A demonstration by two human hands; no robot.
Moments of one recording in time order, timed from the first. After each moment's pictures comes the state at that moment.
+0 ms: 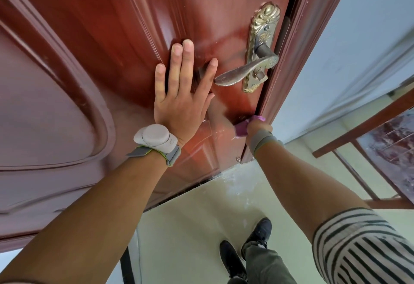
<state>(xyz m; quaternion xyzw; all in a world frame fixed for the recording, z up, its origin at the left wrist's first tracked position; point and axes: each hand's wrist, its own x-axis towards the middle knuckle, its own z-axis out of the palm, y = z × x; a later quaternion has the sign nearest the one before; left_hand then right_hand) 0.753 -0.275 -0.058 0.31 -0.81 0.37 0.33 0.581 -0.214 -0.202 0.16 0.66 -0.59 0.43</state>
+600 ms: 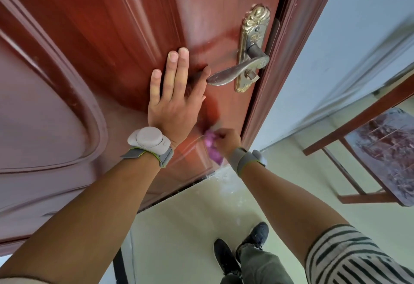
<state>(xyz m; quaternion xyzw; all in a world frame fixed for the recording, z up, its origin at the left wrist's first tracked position) 0.753 -0.275 -0.068 0.29 -0.81 0.38 0.34 0.645 -0.197 -0.196 -0.19 0.81 -0.40 0.39</state>
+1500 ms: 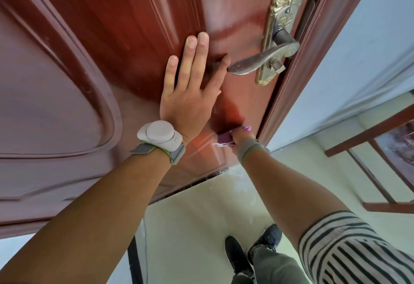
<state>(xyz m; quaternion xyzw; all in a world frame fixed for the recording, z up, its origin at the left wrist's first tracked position) 0.758 -0.274 -0.063 0.28 -0.81 0.40 0.33 0.632 -0.244 -0.318 0.09 0.71 -0.47 0.52</state>
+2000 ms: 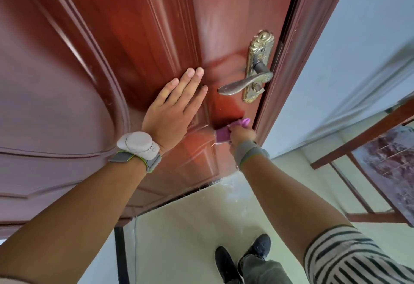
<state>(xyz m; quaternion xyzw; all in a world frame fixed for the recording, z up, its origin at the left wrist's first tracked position) 0.799 -0.268 -0.021 0.21 -0.88 0.38 0.20 0.638 -0.218 -0.153 0.11 0.64 -0.63 0.42</state>
